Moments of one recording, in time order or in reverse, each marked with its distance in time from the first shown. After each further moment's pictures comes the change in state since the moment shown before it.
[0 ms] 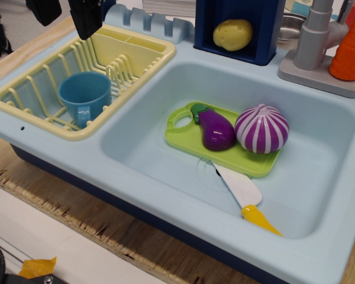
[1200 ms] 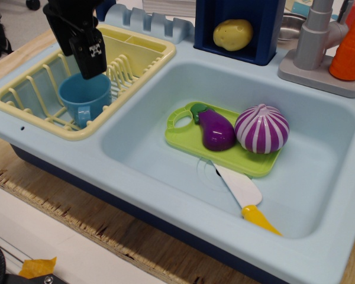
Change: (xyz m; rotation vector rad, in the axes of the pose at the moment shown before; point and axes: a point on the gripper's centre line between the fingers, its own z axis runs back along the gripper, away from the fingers) arm -0.007 -0.011 -0.050 -0.082 0.013 -0.463
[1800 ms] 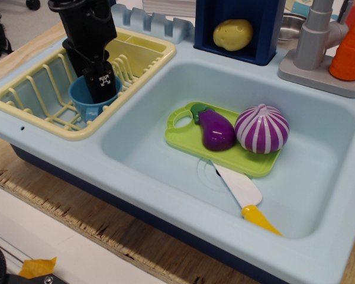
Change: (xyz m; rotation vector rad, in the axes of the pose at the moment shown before) arm 0.002 0.005 -0.041 -0.082 0.038 -0.040
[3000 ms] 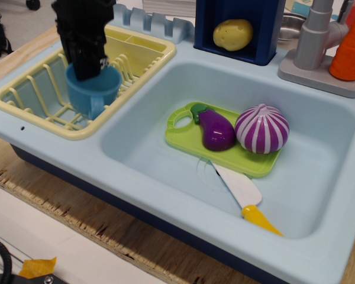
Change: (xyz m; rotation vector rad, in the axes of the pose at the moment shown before) arm 0.003 -0.009 0.038 0.109 0.099 0.138
